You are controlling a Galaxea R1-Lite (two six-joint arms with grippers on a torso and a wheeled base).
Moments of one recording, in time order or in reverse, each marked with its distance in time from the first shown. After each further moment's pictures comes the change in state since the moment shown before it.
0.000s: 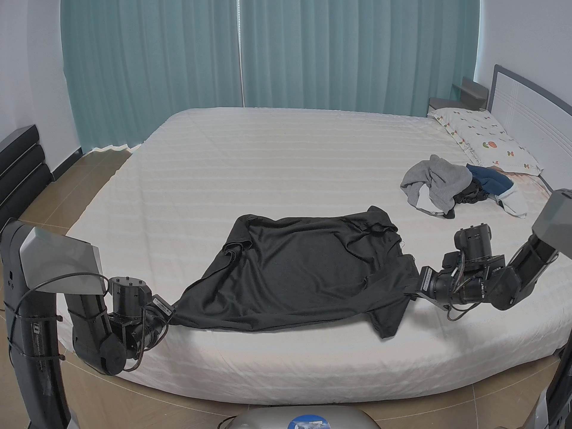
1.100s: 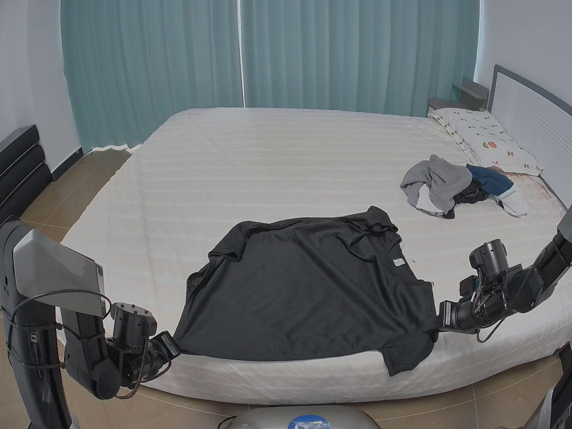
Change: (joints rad) left arm -0.101 -0.053 0.214 0.024 -0.002 0.175; right arm -0.045 -0.137 0.107 0.339 -0.071 -0.257
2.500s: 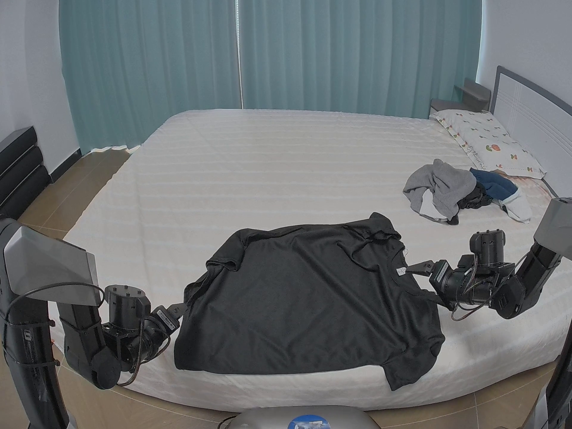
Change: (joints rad) left arm 0.035 -0.029 -0.076 -0.066 -0.004 -0.064; right arm -0.033 0.164 -0.011 -0.565 0.084 0.471
